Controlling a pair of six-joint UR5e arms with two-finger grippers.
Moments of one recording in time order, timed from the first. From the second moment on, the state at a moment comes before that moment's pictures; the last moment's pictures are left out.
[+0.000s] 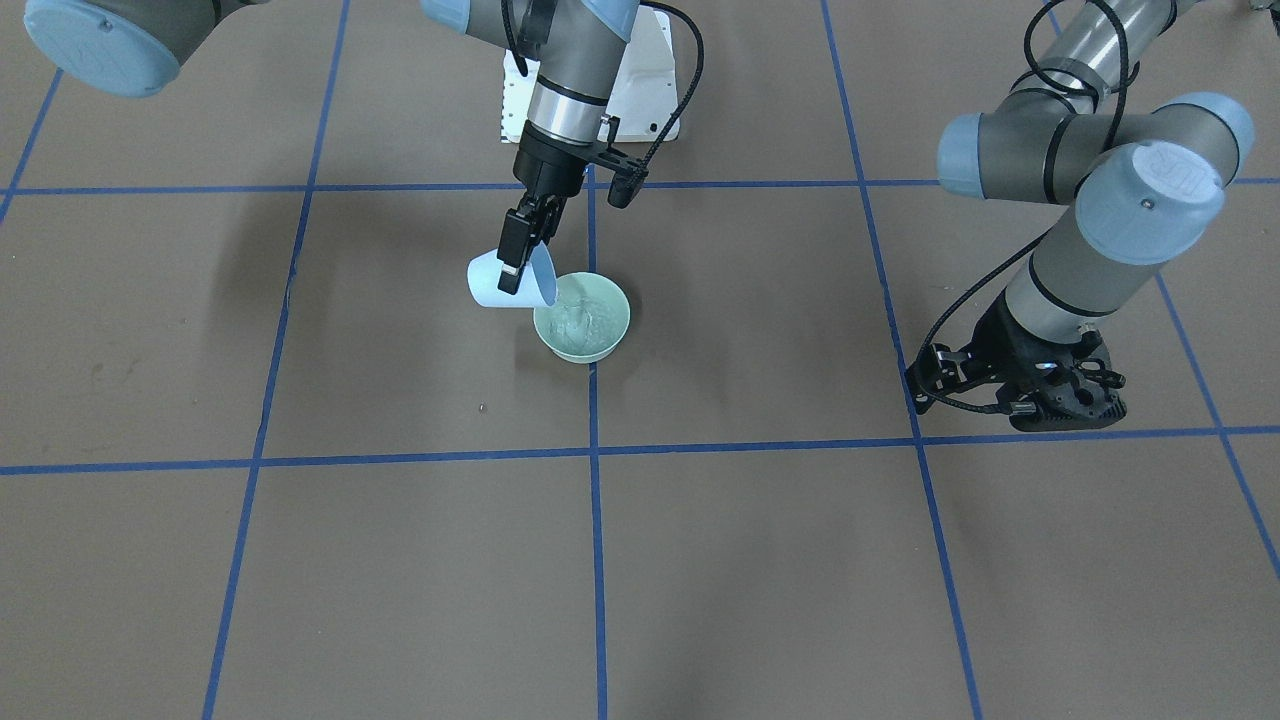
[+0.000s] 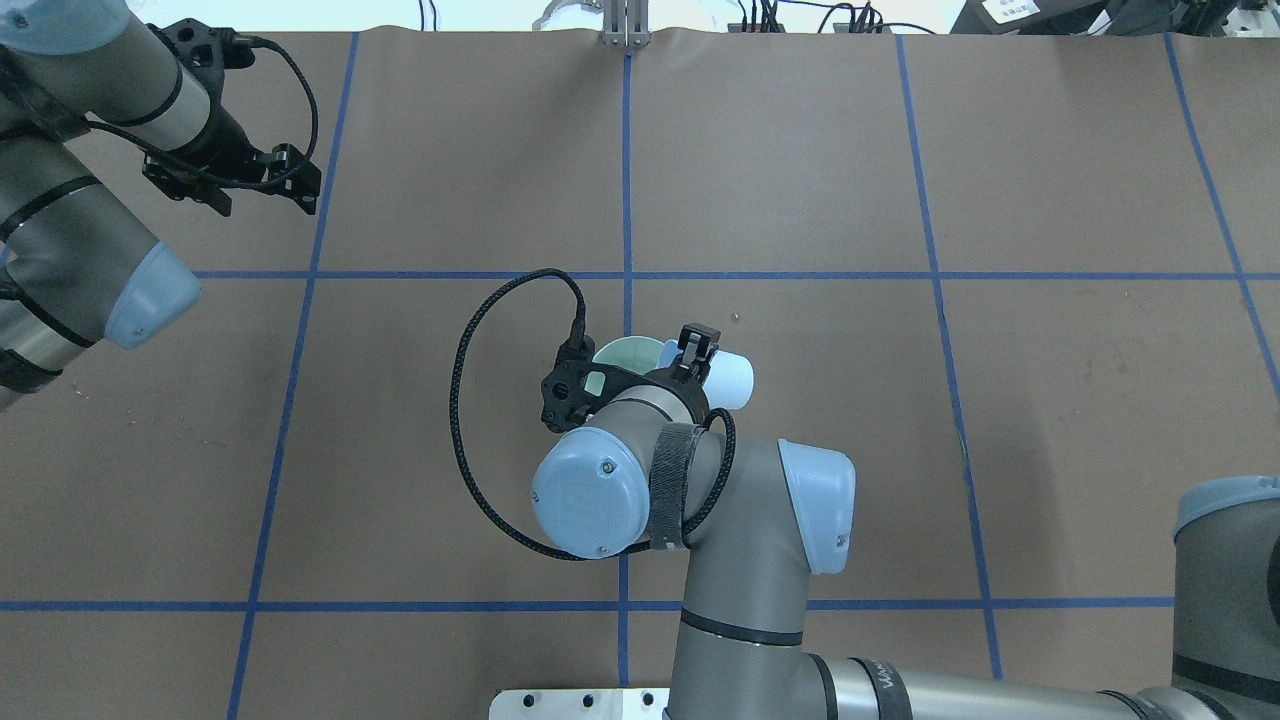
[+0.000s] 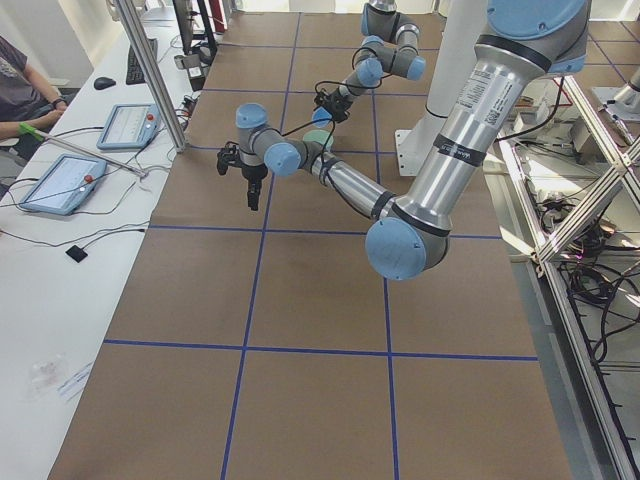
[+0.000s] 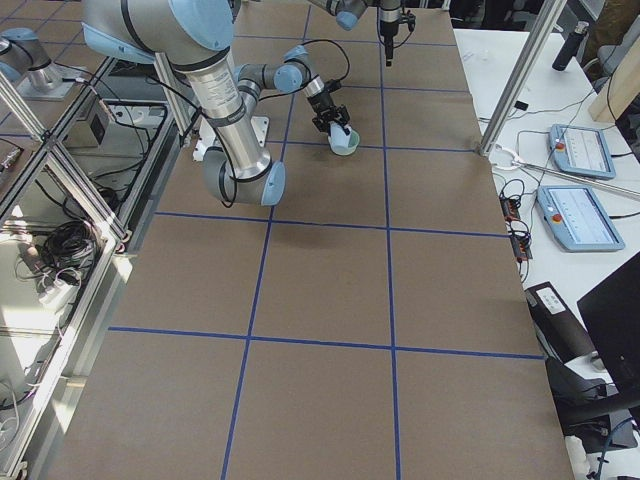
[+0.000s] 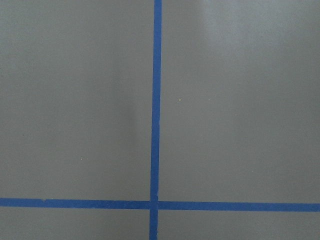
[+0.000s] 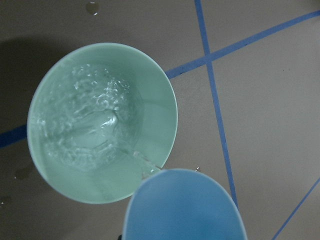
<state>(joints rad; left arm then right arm) -0.98 -2.03 -1.60 -1.70 -2.12 -0.84 0.27 -0.80 1.75 -1.95 1.13 0.24</state>
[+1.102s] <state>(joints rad) -0.98 -2.04 -1.62 -1.70 -2.12 -0.84 0.30 -1.18 2.01 -1.43 1.22 0.64</state>
